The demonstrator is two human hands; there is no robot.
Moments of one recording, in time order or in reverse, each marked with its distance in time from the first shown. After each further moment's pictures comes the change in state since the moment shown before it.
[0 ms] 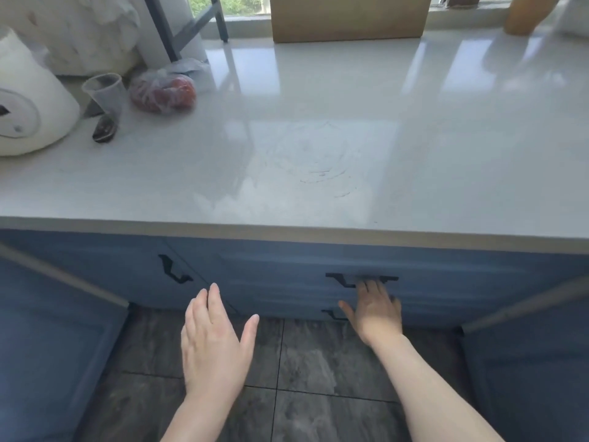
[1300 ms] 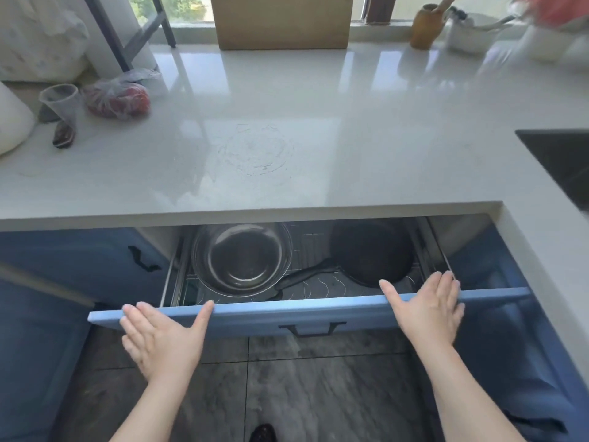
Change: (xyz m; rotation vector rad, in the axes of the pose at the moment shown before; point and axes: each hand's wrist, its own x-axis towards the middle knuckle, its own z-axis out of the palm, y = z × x) left_hand -0.049 -0.010 -0.039 -0.131 -0.080 -0.343; right_hand -0.161 0.123 -0.082 0.240 0.377 0.541
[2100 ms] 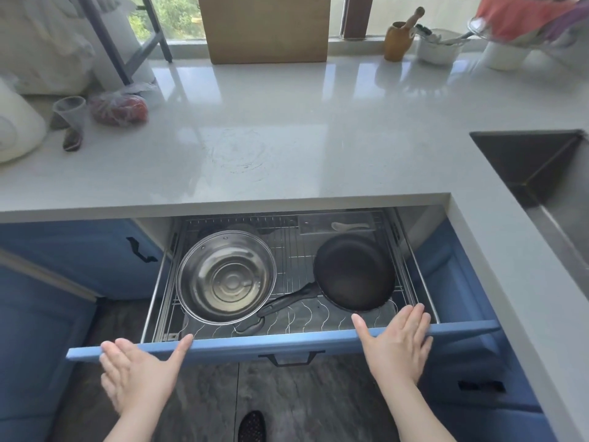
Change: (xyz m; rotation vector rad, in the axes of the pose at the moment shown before) left_hand -0.074 -0.060 -0.016 0.105 -0.019 -0.051; right_hand -0.084 0.068 0.000 -0.101 -0.047 0.013
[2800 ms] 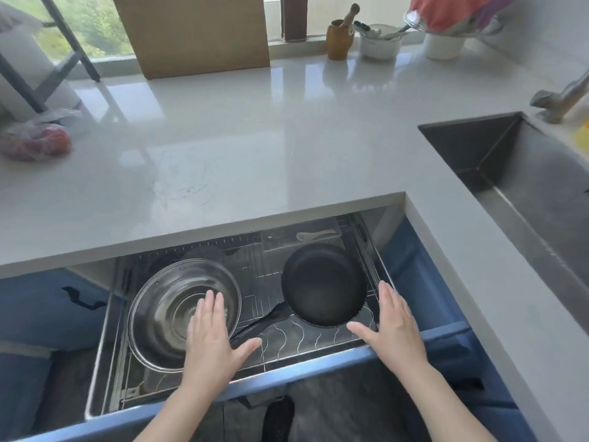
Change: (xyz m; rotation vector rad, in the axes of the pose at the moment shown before) left_hand -0.027 0.159 0.047 0.054 -0.200 0.806; right_hand 0.086 0.044 -0.024 0.175 -0.145 -0.300
